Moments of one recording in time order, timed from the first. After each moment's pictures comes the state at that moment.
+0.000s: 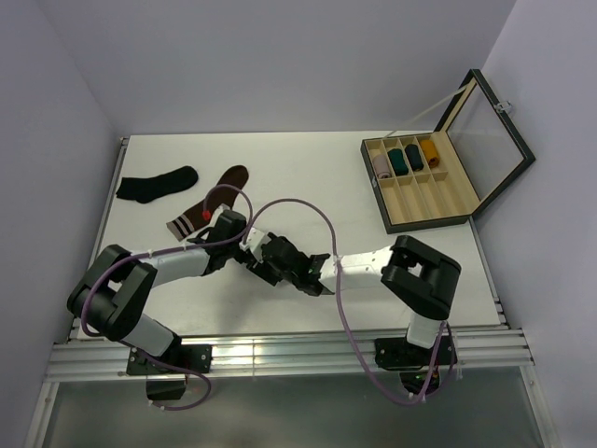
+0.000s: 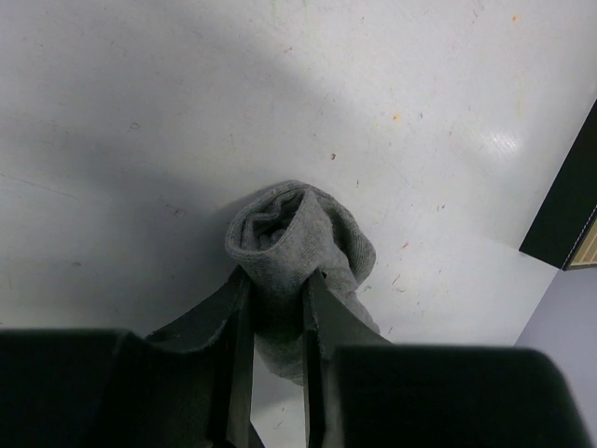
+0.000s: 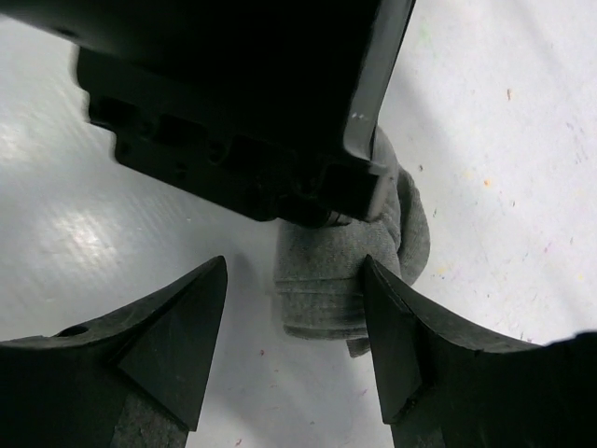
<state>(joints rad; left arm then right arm) -0.57 1.52 0.64 0.08 -0.04 -1.21 1.09 1.75 0.88 0.22 0.27 -0.12</state>
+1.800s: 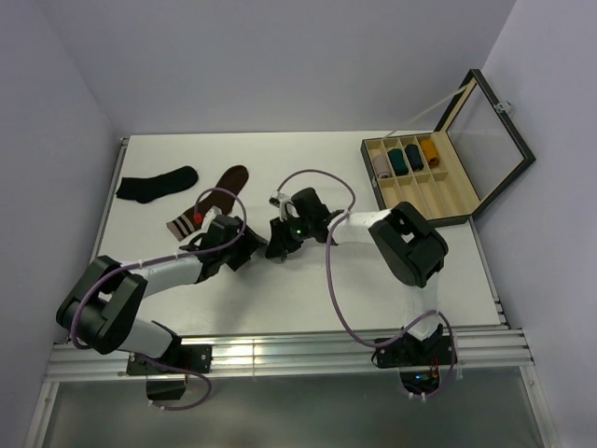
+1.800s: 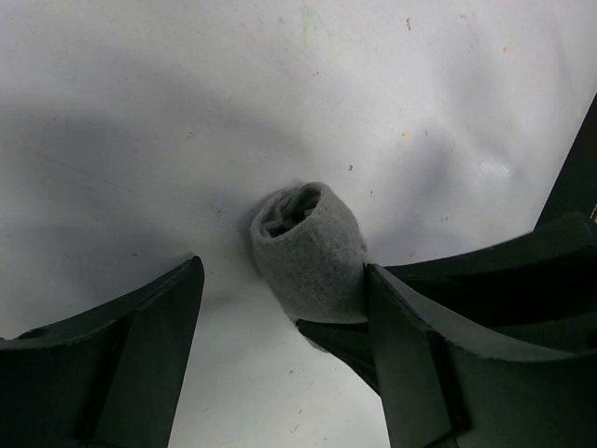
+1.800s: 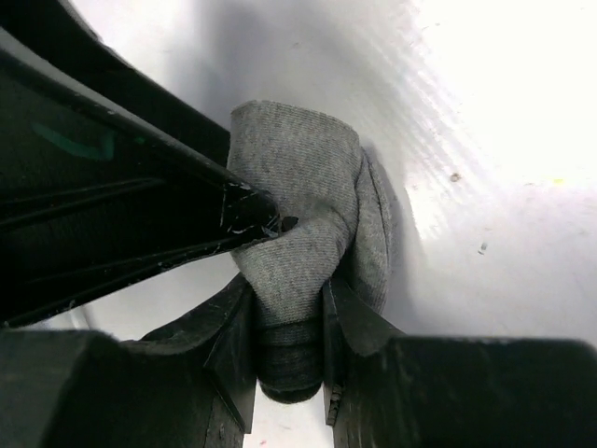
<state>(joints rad) -0.56 1.44 0.57 0.10 -0.09 -1.19 0.70 1.95 1.07 0.09 -0.54 0.26</state>
